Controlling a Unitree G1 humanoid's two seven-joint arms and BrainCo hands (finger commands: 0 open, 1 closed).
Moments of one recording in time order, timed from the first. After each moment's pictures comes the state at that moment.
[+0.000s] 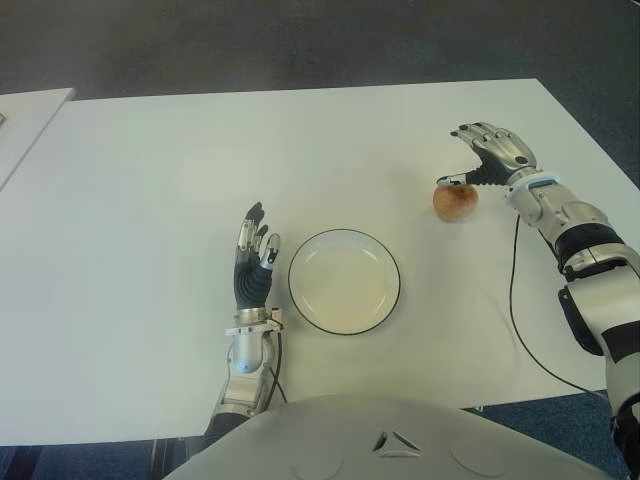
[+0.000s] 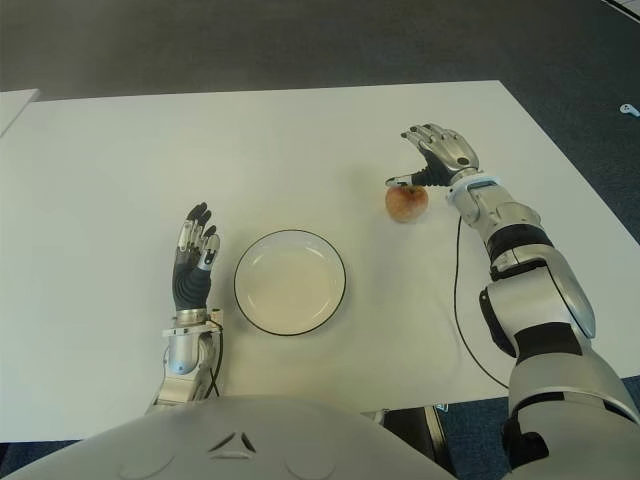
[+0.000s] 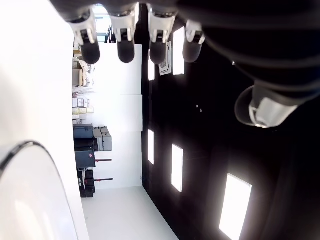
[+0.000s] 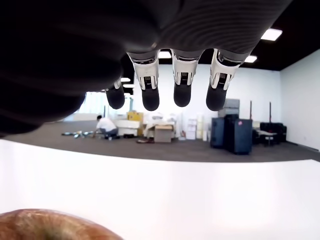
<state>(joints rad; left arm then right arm) 0.29 -0.06 -0.13 0.31 0.10 -0.79 0.23 -0.82 -0.67 0.49 1.19 -0.87 -0.46 -0.38</state>
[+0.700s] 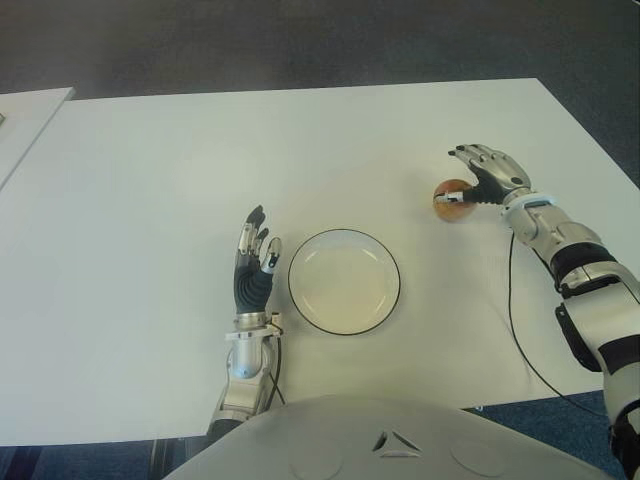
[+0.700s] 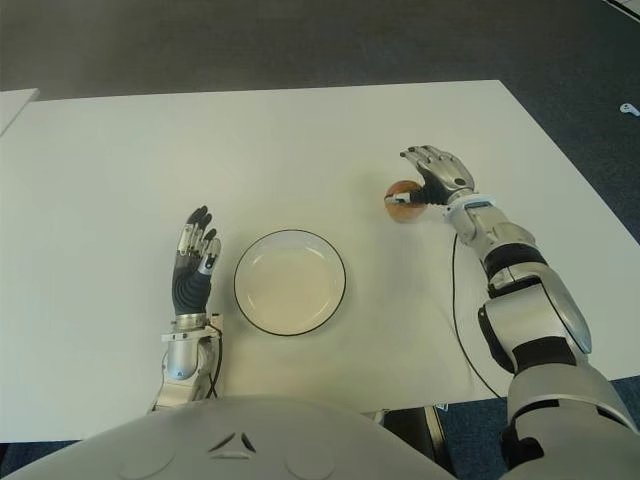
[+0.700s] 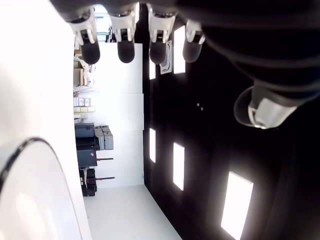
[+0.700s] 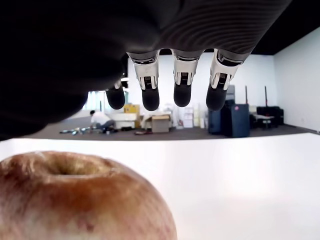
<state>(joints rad) 0.32 -0.05 -0.13 0.28 0.11 -0.78 0.23 -0.72 -0.66 0.49 1.18 -0.79 -0.47 -0.38</state>
